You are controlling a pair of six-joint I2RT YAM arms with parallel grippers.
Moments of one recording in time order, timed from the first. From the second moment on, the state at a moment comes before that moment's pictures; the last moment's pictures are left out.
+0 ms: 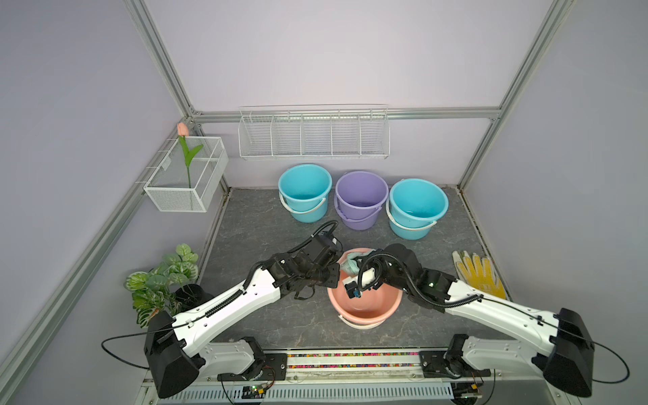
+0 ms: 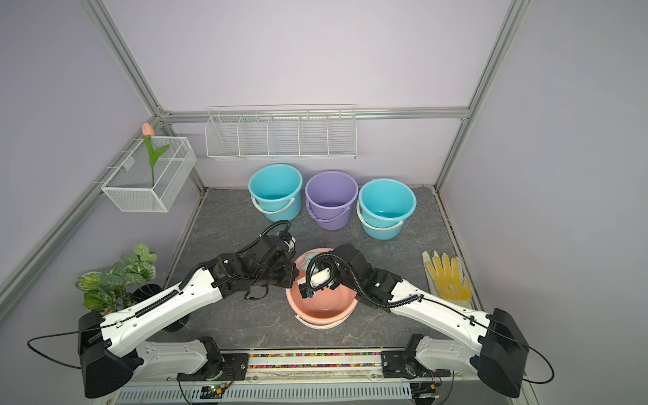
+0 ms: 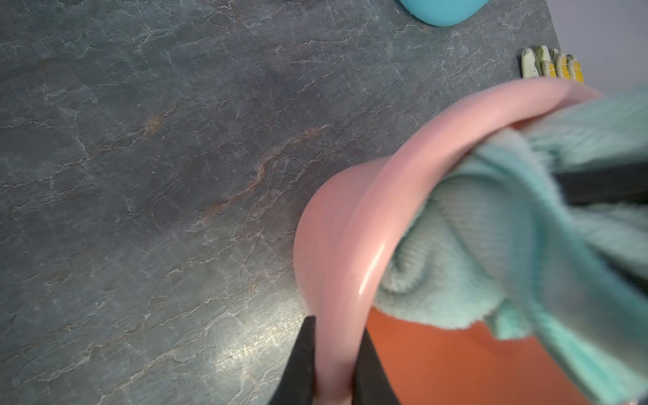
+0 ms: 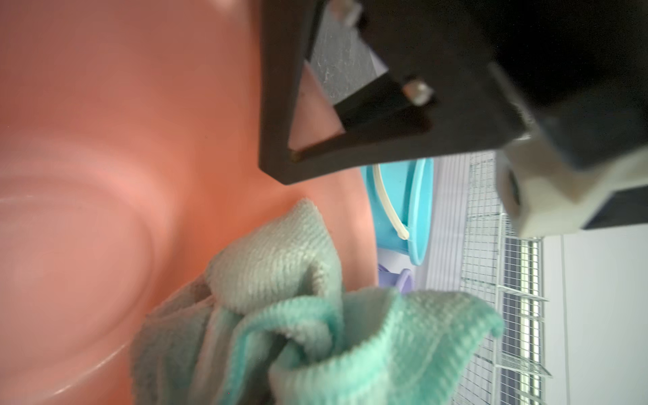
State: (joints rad) left arm -0.94 1.24 1.09 -0.78 -0.04 -0.60; right arm 0.95 1.15 0.83 -0.15 0.09 -1.38
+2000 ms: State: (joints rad) left arm -0.95 1.24 1.10 -0.79 -0.06 -0.62; right arm 0.96 1.17 0.97 -0.44 0.26 -1.38
